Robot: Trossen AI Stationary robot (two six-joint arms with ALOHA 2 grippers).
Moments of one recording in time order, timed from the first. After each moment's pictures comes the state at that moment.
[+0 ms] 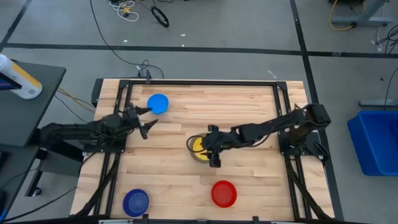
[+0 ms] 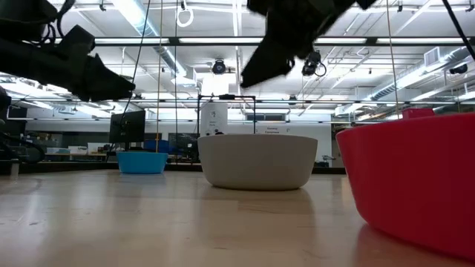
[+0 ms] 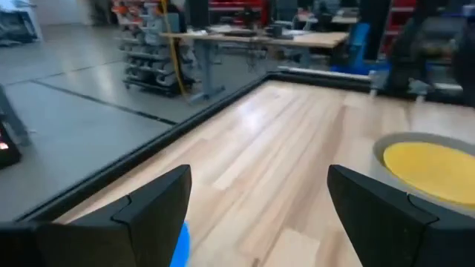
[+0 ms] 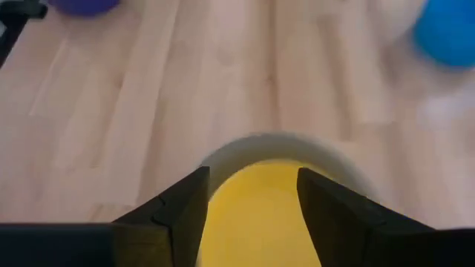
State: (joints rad) left arm 0.07 0.16 0.06 -0.02 -0.46 -0.06; right arm 0.20 1.69 1.18 -0.27 0.12 0.07
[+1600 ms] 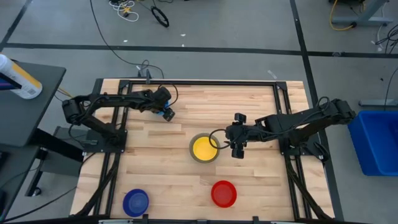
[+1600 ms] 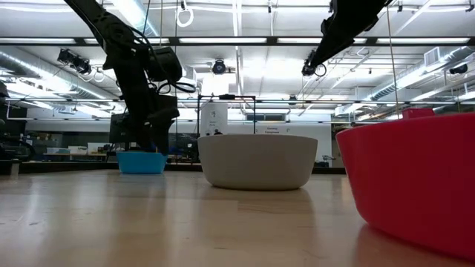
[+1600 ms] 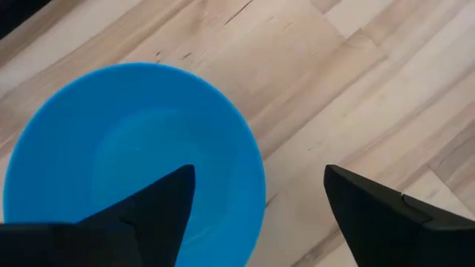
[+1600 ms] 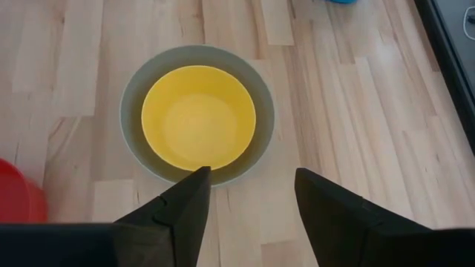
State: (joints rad) left arm 0.51 1.46 0.75 -0.39 -0.19 -0.31; right arm 0.23 1.36 1.13 -0.72 0.30 0.17
